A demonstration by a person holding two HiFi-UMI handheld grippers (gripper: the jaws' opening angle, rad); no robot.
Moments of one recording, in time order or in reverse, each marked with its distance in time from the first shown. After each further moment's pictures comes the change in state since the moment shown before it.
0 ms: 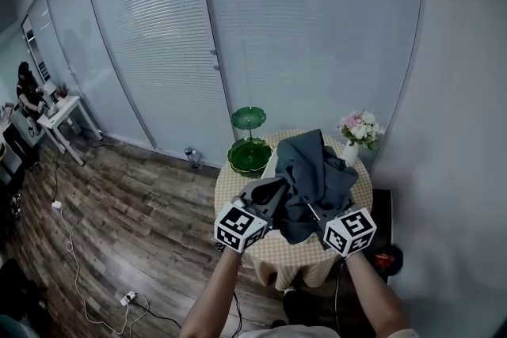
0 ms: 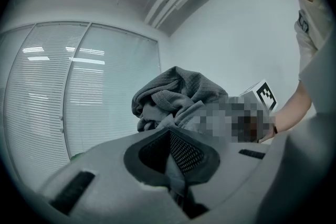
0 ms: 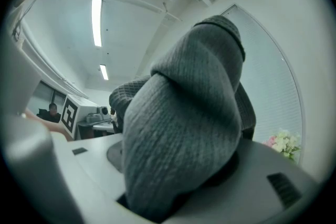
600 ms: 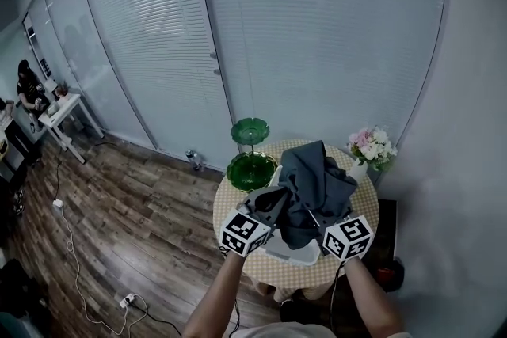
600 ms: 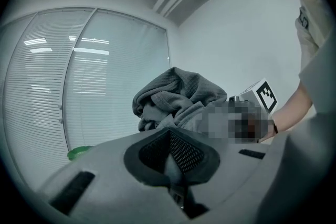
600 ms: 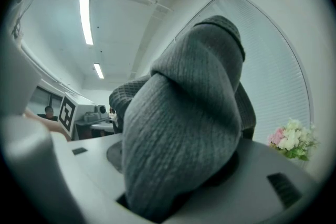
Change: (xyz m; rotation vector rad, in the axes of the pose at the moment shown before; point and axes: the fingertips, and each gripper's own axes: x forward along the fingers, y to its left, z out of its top) left arm 0.068 0.073 -0.040 -0.048 0.075 0.022; right arm 0.076 -0.075 -0.033 0.058 0.062 -0.003
